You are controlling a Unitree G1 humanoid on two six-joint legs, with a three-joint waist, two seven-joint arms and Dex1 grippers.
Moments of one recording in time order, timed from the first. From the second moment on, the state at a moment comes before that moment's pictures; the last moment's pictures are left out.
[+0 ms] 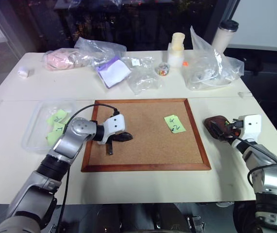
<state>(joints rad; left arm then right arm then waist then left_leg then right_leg) -0.54 0.55 -0.34 0.13 -0.05 0.29 -1.12 -0.16 -0.53 -0.35 0.13 0.31 0.28 0.41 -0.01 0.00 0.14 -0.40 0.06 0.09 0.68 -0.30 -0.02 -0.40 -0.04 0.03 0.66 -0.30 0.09</state>
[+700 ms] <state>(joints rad) -0.54 0.55 -0.34 0.14 -0.05 0.27 -1.12 -0.14 -0.40 -0.05 -0.21 0.43 0.48 0.54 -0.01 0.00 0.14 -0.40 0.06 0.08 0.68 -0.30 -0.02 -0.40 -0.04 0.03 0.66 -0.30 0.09</state>
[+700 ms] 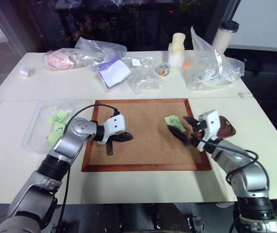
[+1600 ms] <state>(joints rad) -0.53 0.55 -0.34 0.13 -0.03 0.28 -1.11 -0.17 -0.39 0.04 0.03 0.20 0.21 0.59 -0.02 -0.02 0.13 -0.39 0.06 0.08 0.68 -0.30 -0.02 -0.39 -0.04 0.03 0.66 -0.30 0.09</state>
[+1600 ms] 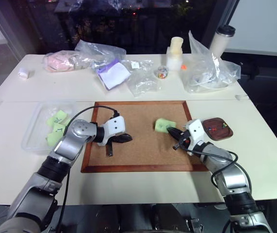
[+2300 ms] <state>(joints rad) -0.54 0.53 -0.34 0.16 -0.03 0.27 -1.13 -0.15 -0.37 0.01 0.00 0.22 0.23 0.57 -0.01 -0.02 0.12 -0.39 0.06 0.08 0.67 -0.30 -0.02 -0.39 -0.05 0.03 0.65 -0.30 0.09</state>
